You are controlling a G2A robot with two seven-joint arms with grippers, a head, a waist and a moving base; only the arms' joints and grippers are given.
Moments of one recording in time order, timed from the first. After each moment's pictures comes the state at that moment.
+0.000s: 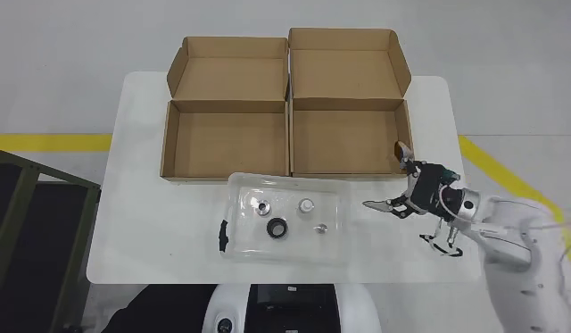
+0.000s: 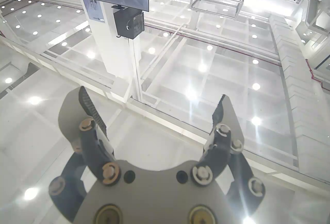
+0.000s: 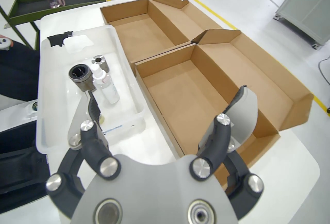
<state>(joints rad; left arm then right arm) -0.42 -0.34 -0.17 -1.17 3.07 0.50 0.07 -1.43 -1.09 1.64 -1.97 -1.01 -1.01 0.40</state>
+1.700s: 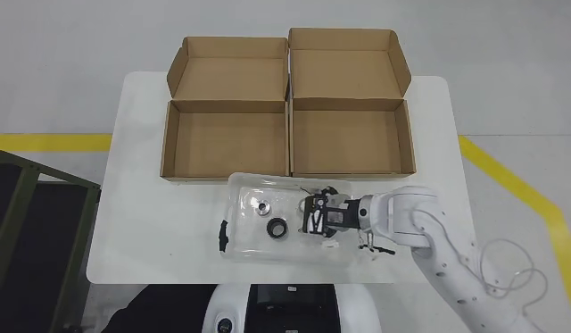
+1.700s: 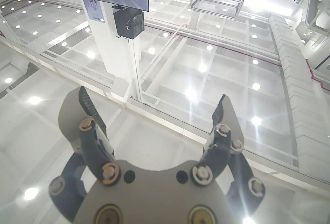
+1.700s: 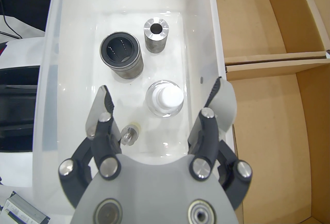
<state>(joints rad) -0.42 -0.34 -0.17 -1.17 3.07 0.50 0.07 -1.14 -1.07 1.04 -1.85 -1.20 -0.89 0.62</state>
